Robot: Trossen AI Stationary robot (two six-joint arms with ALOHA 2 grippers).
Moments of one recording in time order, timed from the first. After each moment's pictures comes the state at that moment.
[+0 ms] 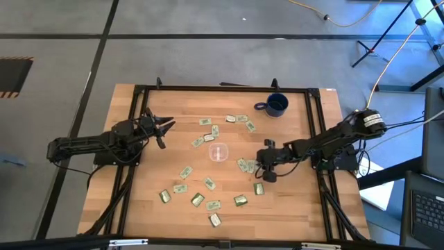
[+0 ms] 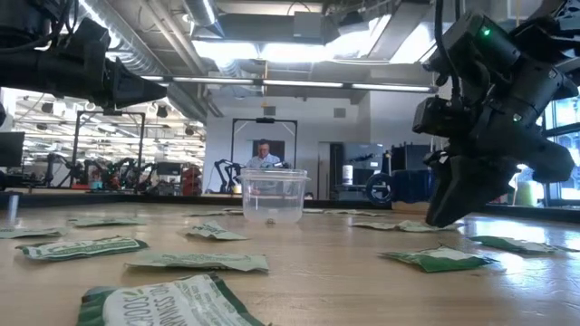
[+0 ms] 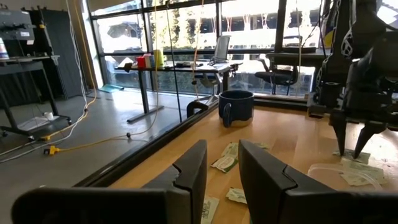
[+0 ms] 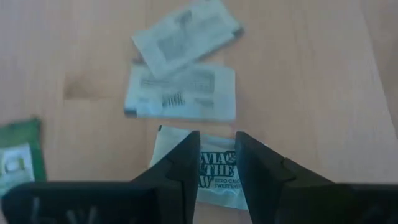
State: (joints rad) left arm 0.18 0.10 0.01 0.12 -0.32 0.02; right arm 0.19 1.48 0.48 -0.01 0.17 0.21
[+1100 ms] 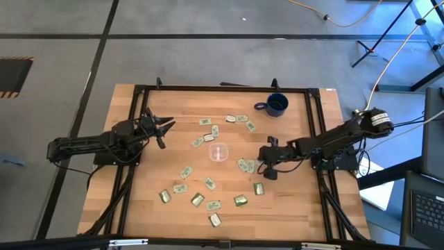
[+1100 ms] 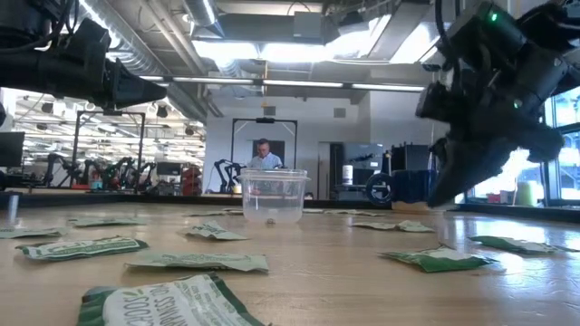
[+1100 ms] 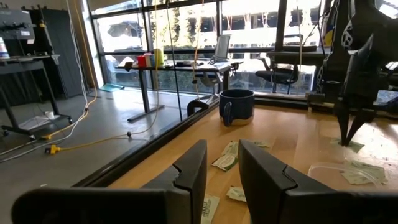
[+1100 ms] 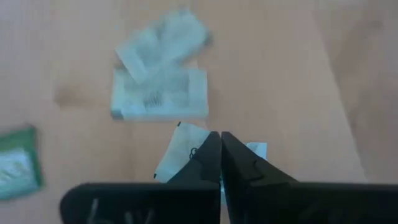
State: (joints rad) left arm 0.18 0.10 0.01 0.11 -0.32 0.02; right arm 0.19 1.37 0.48 -0.04 0.21 0.25
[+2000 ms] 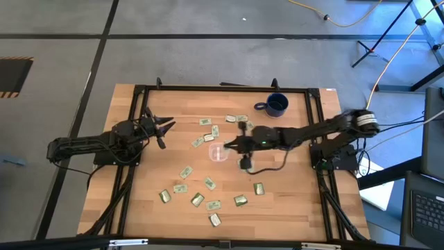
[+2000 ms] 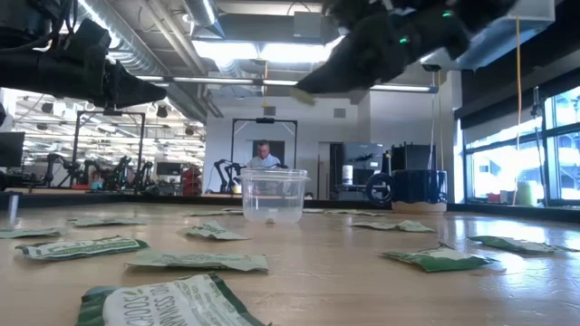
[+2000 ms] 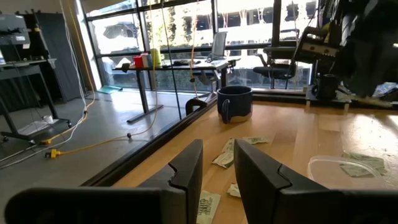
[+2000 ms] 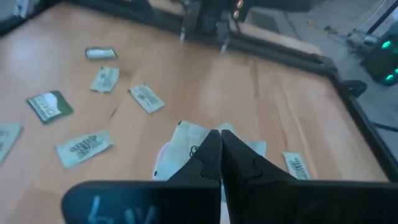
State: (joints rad) left arm 0.19 0.10 0.01 0.11 -0.32 0.07; right arm 0.05 1.58 0.85 0.32 0.08 -0.25
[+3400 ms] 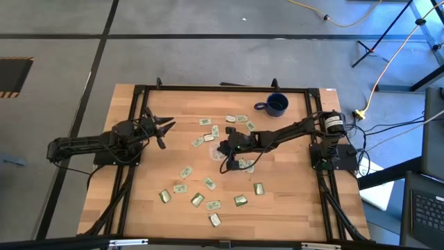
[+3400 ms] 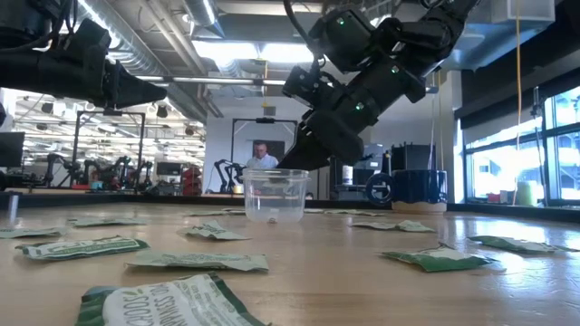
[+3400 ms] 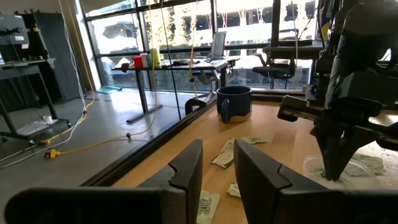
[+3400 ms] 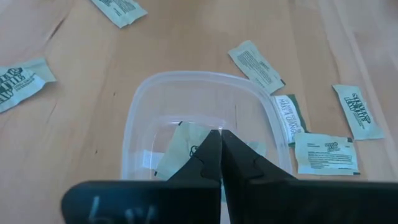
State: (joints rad) left arm 0.19 0.10 0.01 0.11 -0.32 0.07; right arm 0.02 1.91 1.02 0.20 0.11 -0.19
